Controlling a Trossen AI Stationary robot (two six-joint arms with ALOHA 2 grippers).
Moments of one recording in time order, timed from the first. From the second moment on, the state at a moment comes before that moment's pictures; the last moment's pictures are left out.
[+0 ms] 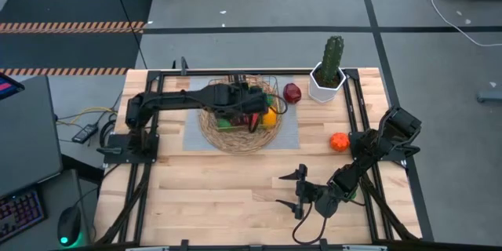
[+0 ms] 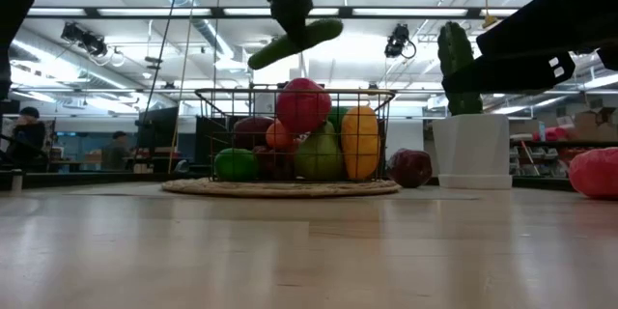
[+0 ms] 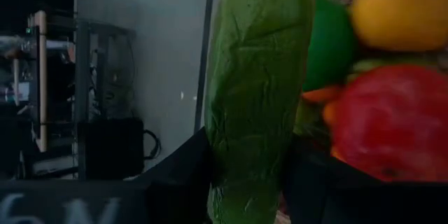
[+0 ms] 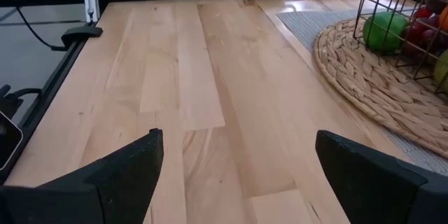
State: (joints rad) left arm 0.05 1.94 1.96 -1.19 -0.77 0.17; right arm 0.78 1.75 0.68 0.50 0.87 0.47
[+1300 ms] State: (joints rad) left arm 0.11 1.94 1.95 -1.21 -0.69 0.05; right arm 0.78 1.75 0.68 0.49 0.86 0.47
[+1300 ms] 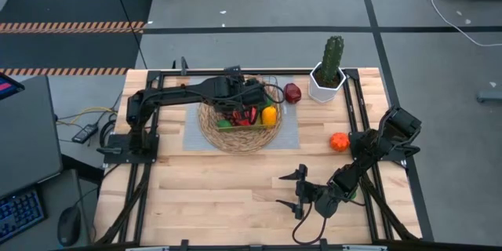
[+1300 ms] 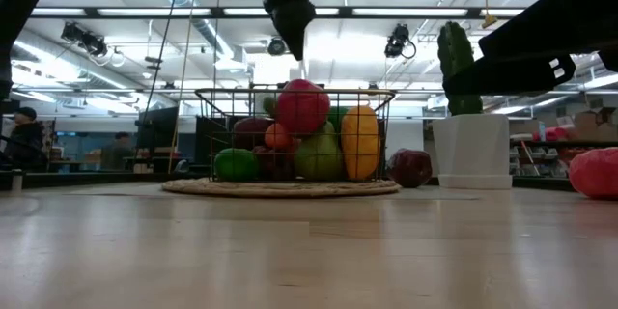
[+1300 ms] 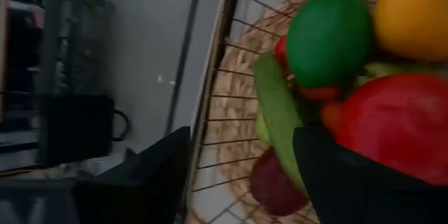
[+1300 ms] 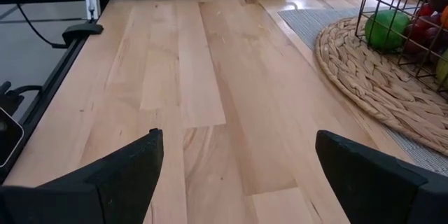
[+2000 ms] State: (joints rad) left arm -0.13 1.94 1.95 -1.27 -0.54 -0.31; right arm 0.79 1.75 0.68 0.45 0.86 0.50
